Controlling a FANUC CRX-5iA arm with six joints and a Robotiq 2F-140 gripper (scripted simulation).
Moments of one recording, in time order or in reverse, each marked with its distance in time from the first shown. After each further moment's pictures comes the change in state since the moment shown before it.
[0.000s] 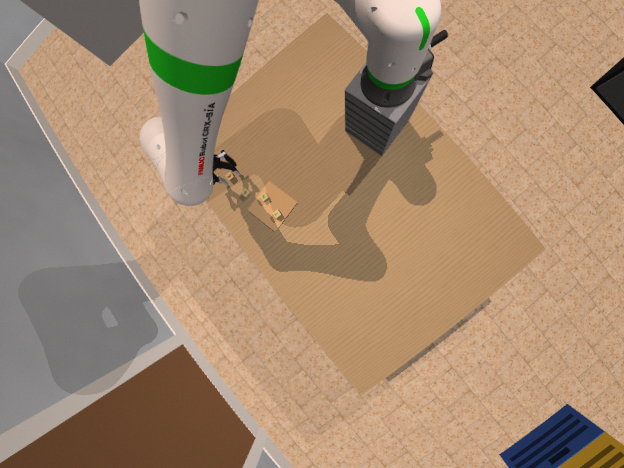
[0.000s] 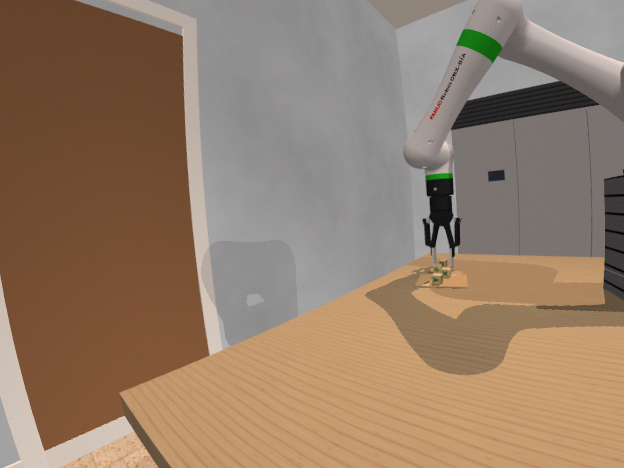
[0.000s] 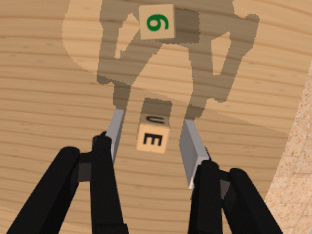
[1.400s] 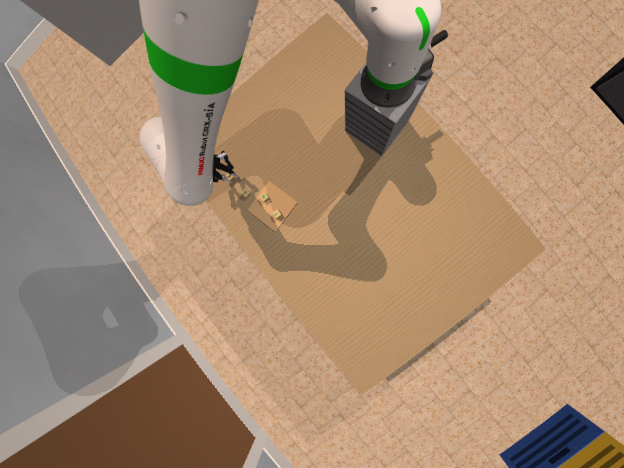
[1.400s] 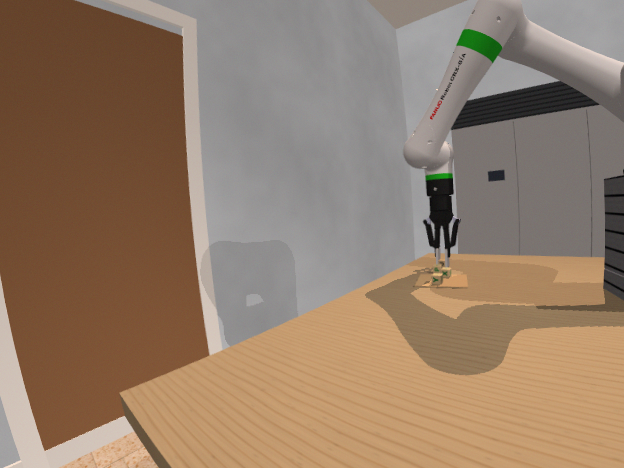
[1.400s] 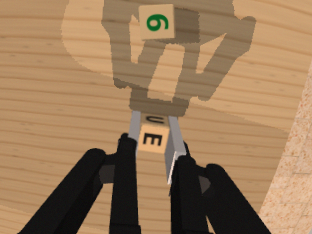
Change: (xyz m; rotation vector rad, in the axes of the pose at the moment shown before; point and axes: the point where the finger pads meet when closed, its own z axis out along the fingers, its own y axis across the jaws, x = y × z) arm 0.000 0.000 0.000 0.000 0.000 0.000
